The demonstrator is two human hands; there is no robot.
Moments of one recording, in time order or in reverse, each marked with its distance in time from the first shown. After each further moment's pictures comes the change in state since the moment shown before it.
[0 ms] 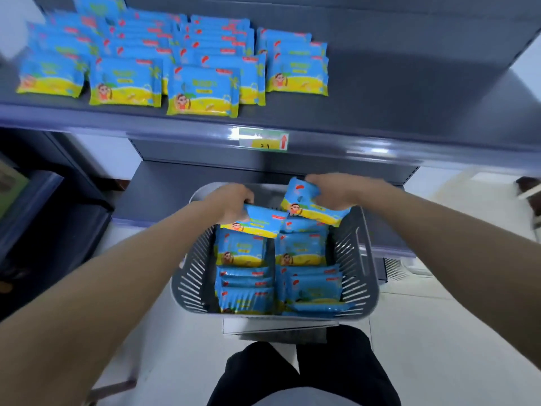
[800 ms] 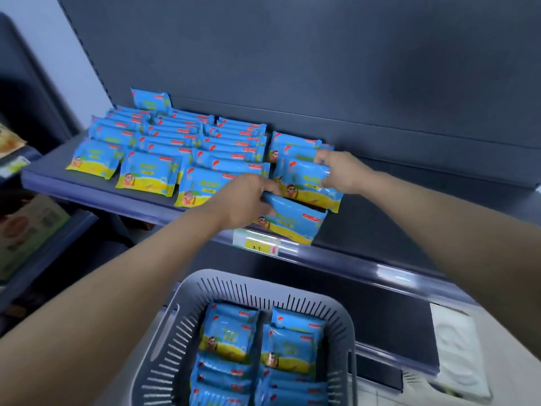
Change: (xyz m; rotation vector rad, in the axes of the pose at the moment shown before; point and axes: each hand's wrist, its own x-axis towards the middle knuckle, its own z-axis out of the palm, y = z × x) left_hand 0.037 0.065 -0.174 -0.366 0.378 0.002; right_hand 0.105 0.075 -0.189 0.164 0.423 -0.157
